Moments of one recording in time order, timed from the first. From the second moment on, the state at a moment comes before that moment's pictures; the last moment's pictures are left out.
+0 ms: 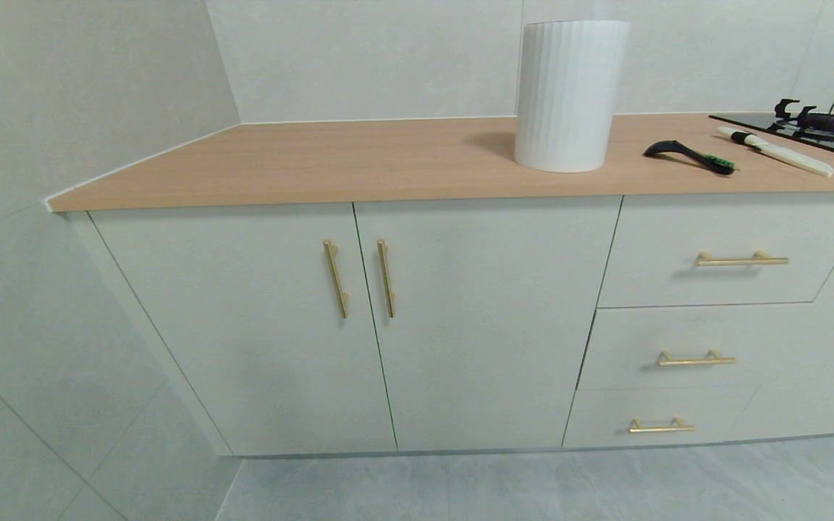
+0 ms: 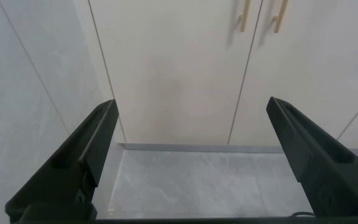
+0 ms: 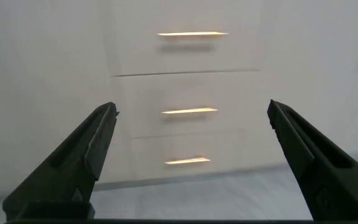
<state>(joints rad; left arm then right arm) 0.00 0.00 0.00 0.00 0.04 -0.01 0.00 0.00 -0.11 -0.03 -0.18 -0.04</state>
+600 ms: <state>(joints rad) 0.00 0.00 0.00 0.00 0.04 -0.01 0.00 0.00 0.00 0.00 -0.01 0.02</state>
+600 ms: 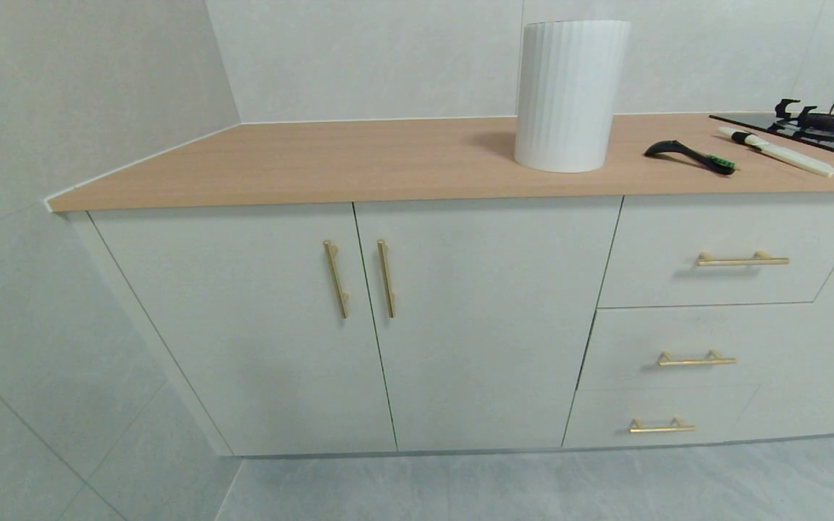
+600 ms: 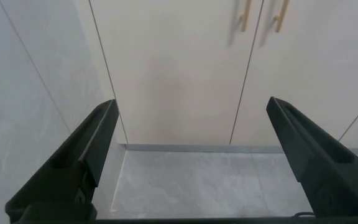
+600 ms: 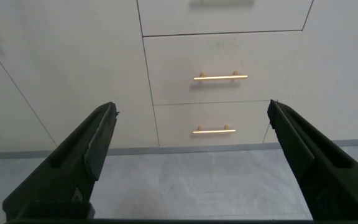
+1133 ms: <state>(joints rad) 0.00 0.00 0.00 0.00 0.04 -0.01 0.00 0.00 0.00 0.00 -0.01 0.02</state>
